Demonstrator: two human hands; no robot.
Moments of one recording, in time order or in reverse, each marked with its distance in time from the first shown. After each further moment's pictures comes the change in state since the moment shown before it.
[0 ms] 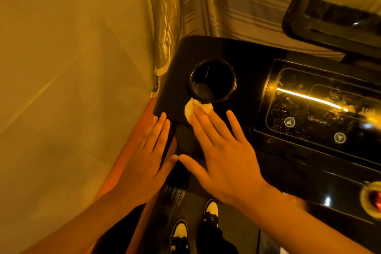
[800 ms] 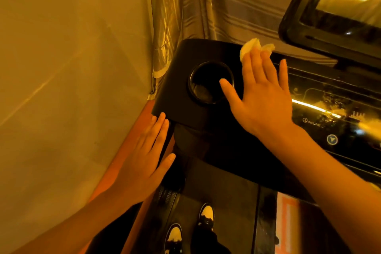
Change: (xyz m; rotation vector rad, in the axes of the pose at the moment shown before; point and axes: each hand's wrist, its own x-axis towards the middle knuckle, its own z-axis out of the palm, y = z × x) left_hand -0.001 0.003 -0.001 -0.045 -0.006 -0.038; right_hand 0.067 0.076 -0.044 0.000 0.138 0.369
